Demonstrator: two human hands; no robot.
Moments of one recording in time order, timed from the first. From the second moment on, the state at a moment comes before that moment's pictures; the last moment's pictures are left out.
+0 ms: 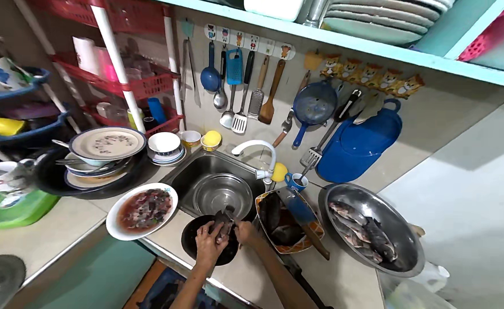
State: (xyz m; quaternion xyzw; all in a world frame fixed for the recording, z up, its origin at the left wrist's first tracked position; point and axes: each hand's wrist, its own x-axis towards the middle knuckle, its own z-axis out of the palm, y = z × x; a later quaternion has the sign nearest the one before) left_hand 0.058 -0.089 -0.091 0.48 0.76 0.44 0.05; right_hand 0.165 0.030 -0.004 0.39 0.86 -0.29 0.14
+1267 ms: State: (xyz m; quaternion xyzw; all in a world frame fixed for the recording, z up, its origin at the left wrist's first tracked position) left_hand 0.016 -0.086 -0.031 0.30 0.89 0.23 0.26; right_hand 0.159 0.025 0.015 0.48 0.79 -0.39 -0.07
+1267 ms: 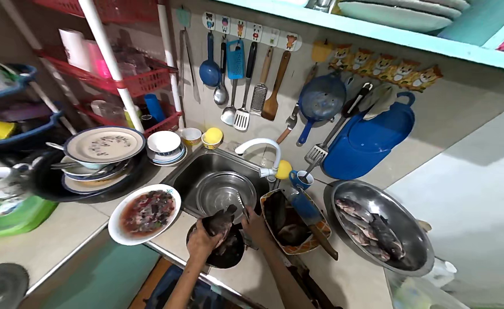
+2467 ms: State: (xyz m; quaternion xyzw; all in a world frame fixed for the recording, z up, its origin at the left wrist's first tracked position) left_hand 0.007 -0.102 -0.026 0.41 0.82 0.21 0.33; right_hand 0.131 -0.056 0.012 0.48 0.81 -0.29 0.15
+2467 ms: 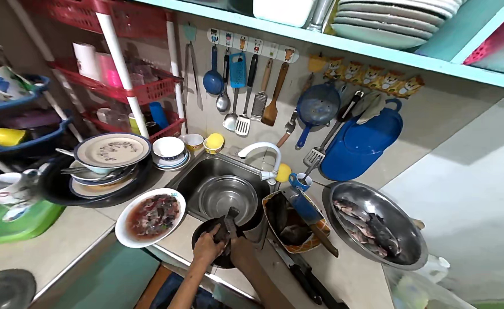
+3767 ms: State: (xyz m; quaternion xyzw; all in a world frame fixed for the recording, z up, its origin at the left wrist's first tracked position) left_hand 0.008 -0.094 -0.015 0.44 0.84 0.14 0.28; right_hand 0.134 -0.076 0.012 0.47 0.82 -0.32 0.10
